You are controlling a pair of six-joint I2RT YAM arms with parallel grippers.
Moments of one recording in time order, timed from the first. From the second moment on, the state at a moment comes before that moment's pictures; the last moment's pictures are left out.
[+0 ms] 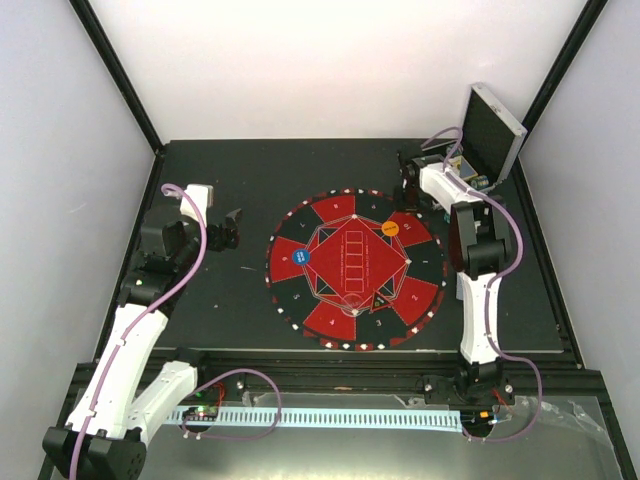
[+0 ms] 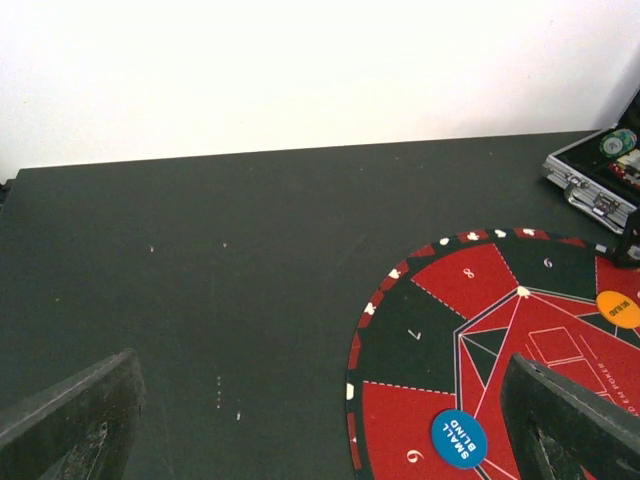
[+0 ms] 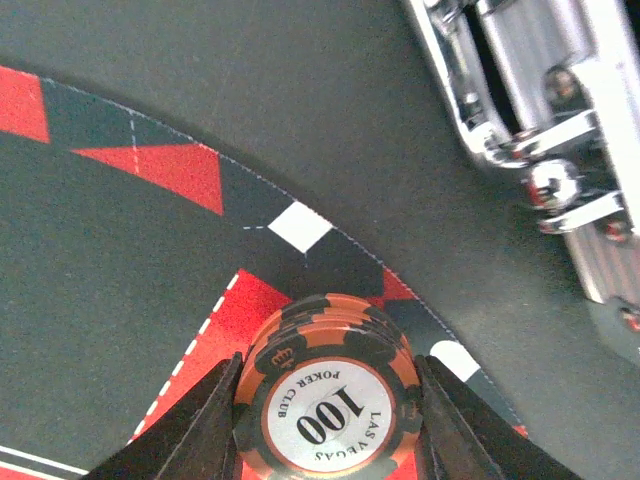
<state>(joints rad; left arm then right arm) -0.15 0.79 0.83 -0.40 0.09 -0.06 0.23 2.23 1.81 -0.88 0.09 0.27</state>
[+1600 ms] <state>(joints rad) -0.15 0.80 0.83 -0.40 0.09 -0.06 -0.06 1.63 1.09 -0.75 0.18 0.29</state>
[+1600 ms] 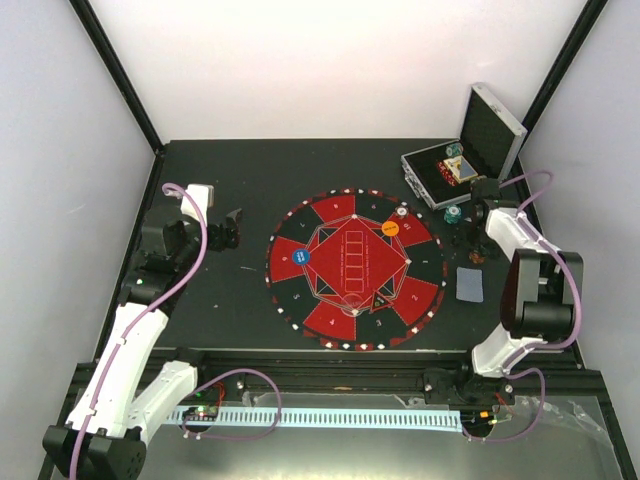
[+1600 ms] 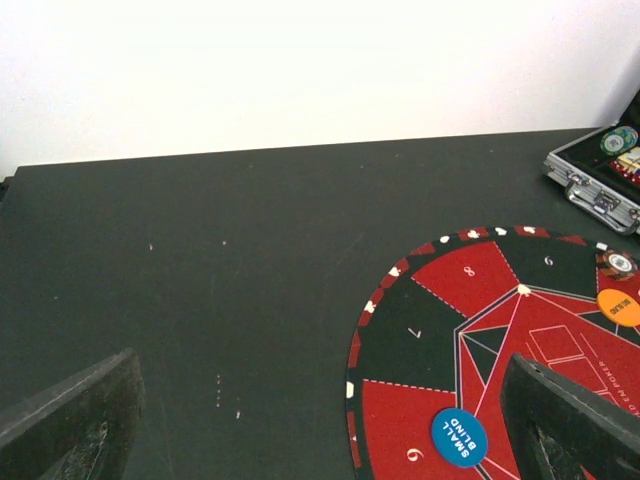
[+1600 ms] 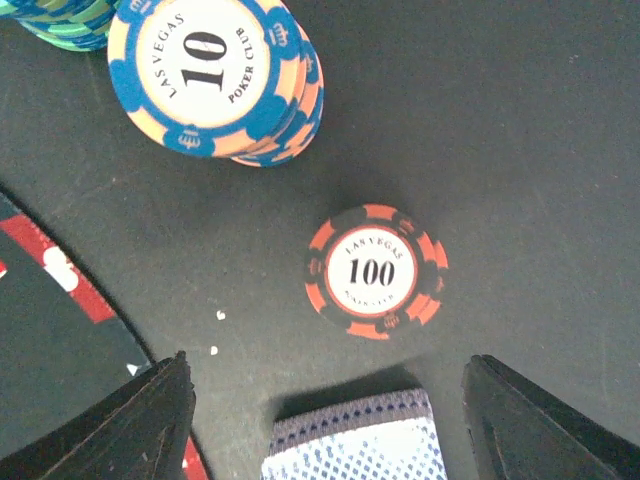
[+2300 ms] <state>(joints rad) -0.16 0.80 0.83 -0.40 0.09 -0.06 -0.12 1.75 1.11 -0.70 0.19 0.29</state>
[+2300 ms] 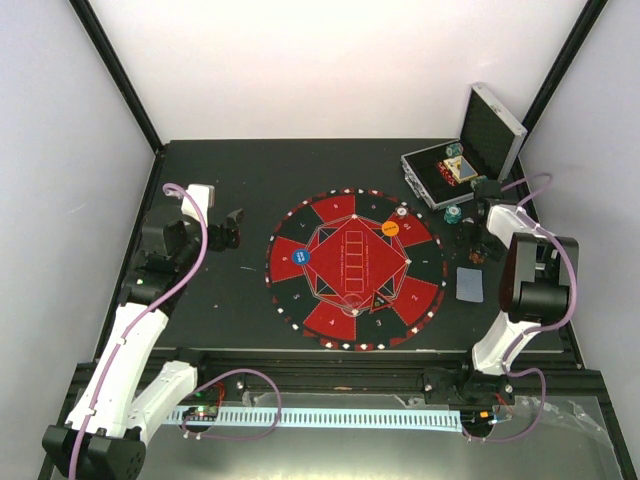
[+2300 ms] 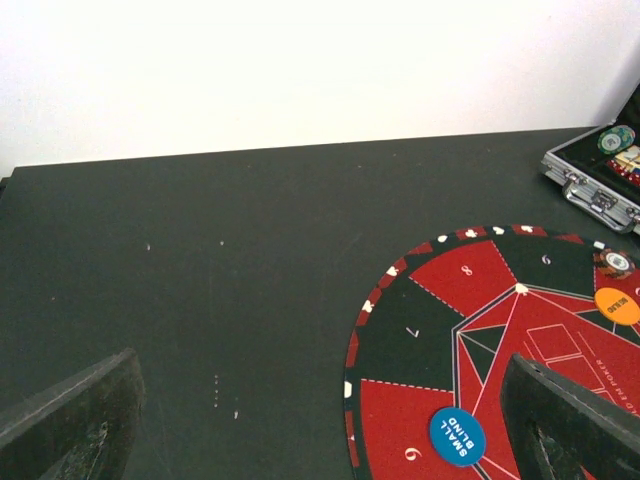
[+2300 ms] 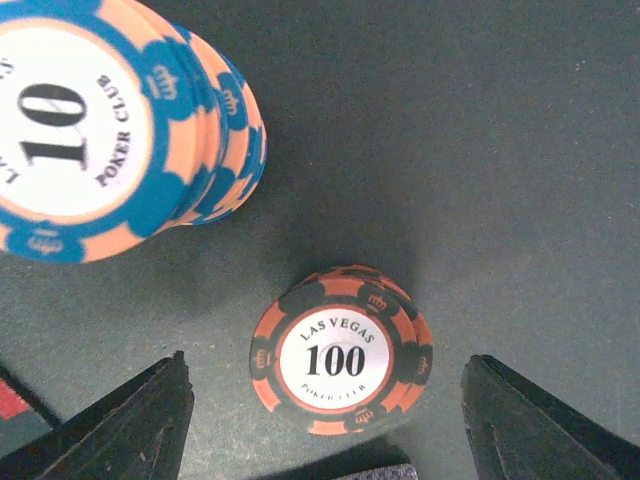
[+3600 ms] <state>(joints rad) -0.16 0.80 0.83 -0.40 0.09 -0.06 -0.15 1.82 1.12 -0.67 0.16 0.29</state>
